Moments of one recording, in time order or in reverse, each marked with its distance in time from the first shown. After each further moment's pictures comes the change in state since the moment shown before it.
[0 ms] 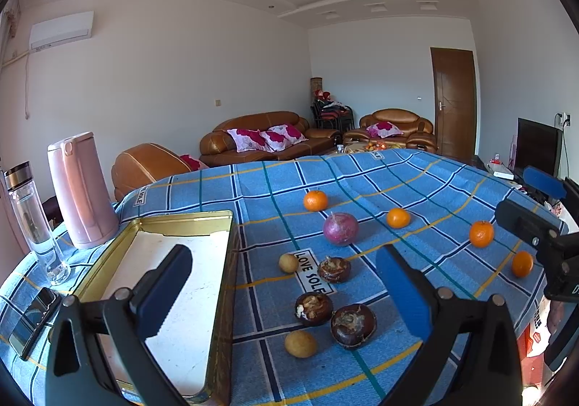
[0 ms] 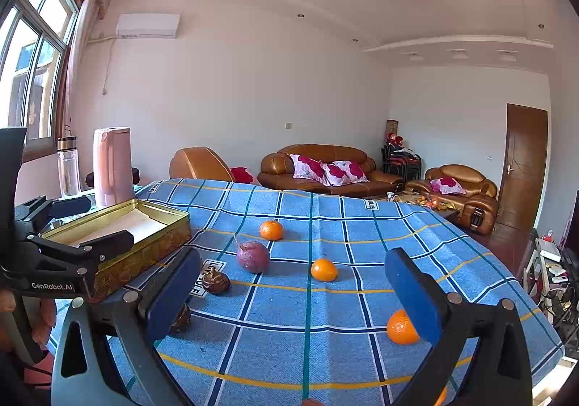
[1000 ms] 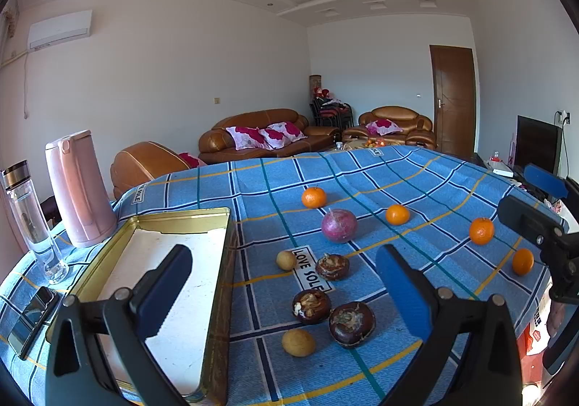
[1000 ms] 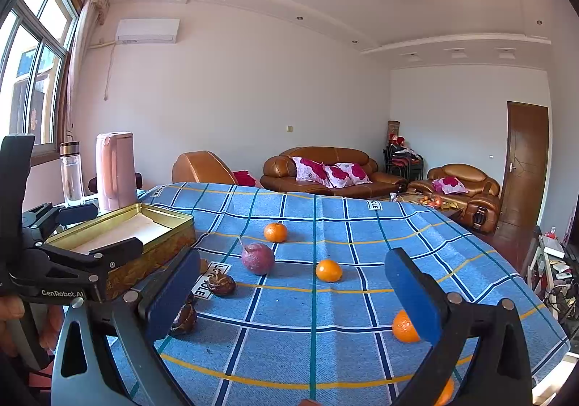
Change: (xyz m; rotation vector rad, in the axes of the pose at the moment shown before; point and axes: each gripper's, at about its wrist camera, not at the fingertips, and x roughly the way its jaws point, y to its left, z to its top) left arm 0.002 -0.002 -0.003 0.005 0.006 -0.004; right arm 0.002 0.000 -0.004 0.020 -0.012 0.010
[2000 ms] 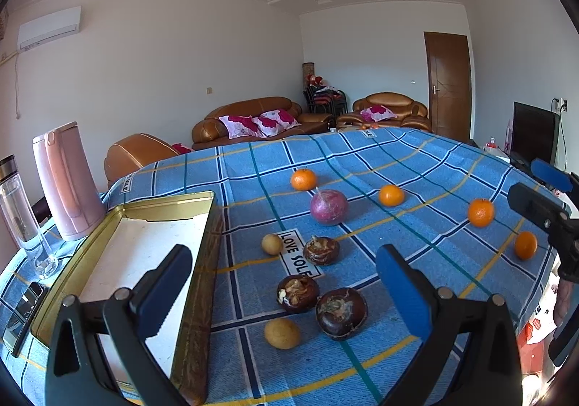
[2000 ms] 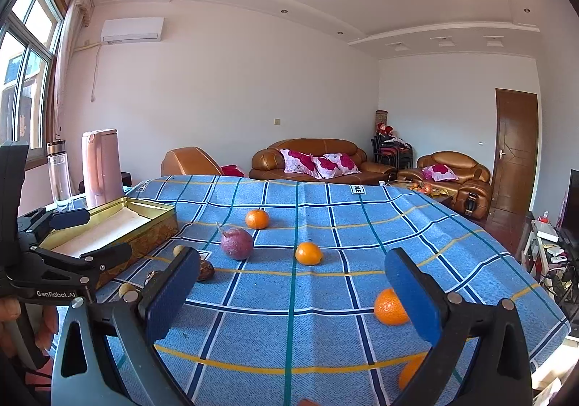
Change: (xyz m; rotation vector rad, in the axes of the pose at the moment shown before) left arm 0.019 -0.019 -0.011 0.035 0.059 -0.017; right arm 0.000 -0.026 -0.019 0.049 0.033 -0.050
